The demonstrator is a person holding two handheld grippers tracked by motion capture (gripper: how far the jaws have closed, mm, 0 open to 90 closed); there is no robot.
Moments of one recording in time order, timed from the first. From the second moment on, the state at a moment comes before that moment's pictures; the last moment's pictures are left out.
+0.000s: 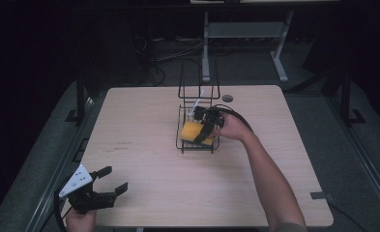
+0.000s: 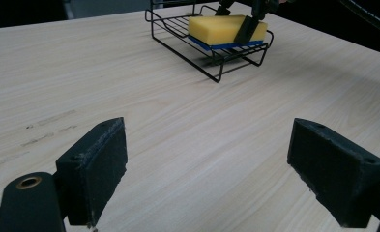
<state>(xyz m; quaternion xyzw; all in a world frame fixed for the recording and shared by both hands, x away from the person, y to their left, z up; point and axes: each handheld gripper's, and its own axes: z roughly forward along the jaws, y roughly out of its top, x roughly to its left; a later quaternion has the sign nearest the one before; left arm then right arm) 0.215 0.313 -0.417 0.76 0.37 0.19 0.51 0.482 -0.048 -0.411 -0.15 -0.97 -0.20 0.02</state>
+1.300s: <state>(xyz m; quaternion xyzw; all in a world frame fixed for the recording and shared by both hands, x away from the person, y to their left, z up) 0.215 0.311 -0.418 0.76 0.37 0.19 0.50 0.476 -0.049 -0.406 -0.15 -0.96 -0.22 0.01</state>
